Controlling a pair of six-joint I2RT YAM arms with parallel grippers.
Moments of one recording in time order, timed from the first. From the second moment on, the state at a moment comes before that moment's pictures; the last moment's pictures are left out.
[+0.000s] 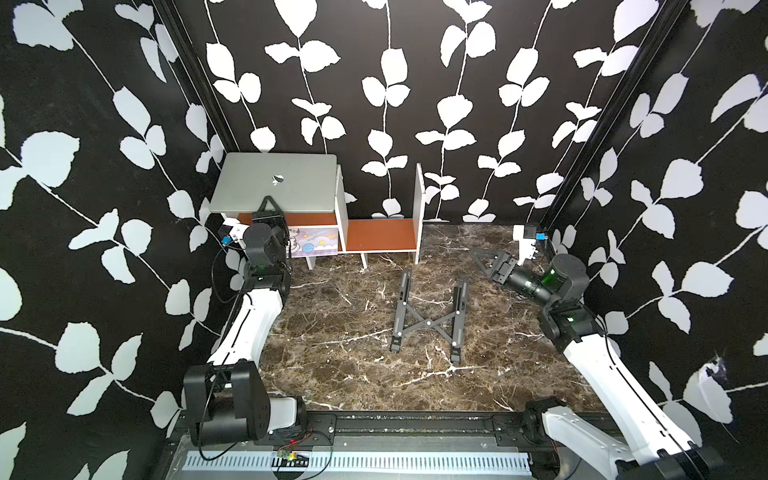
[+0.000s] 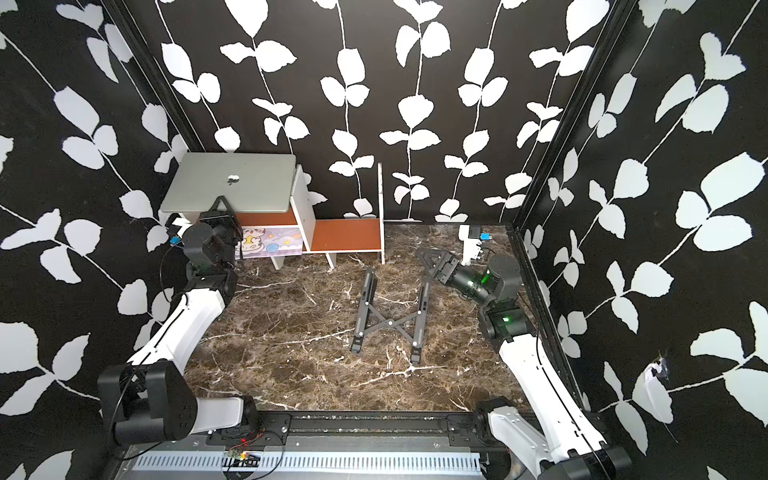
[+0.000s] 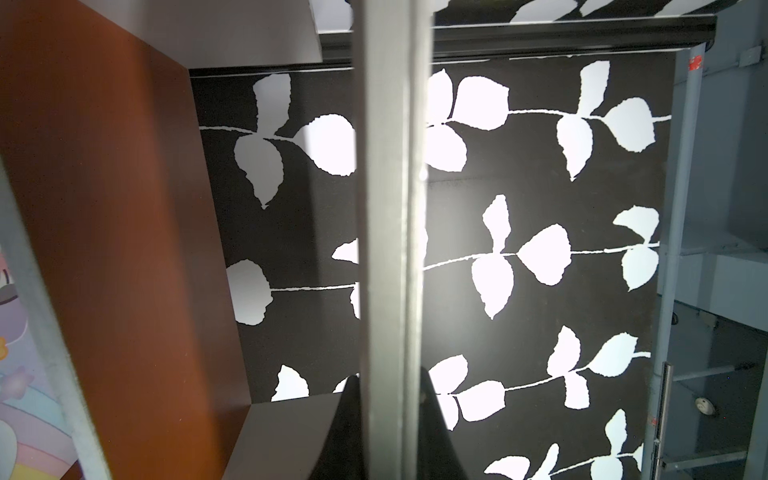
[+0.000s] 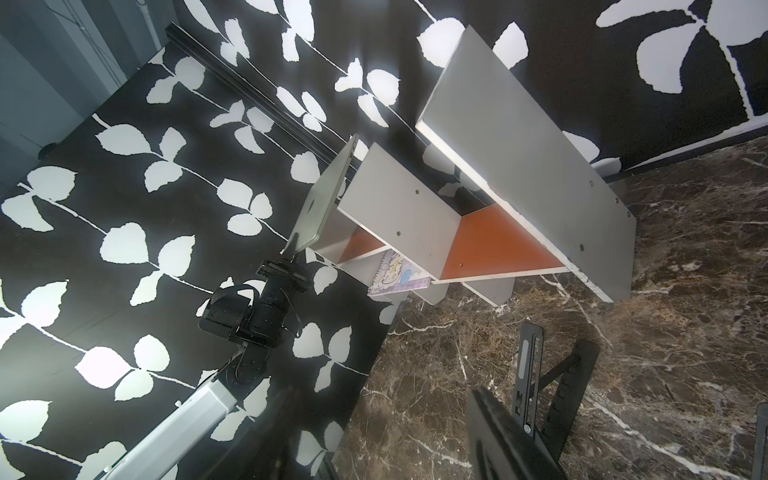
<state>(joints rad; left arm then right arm) 0.04 1.33 1.01 0.50 -0.16 -1.51 0.22 0.97 0.86 0.10 -0.64 0.90</state>
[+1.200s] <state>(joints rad) 0.10 1.45 1.02 0.56 -0.04 -1.54 0.22 1.00 0.86 0.10 -0.65 0.90</state>
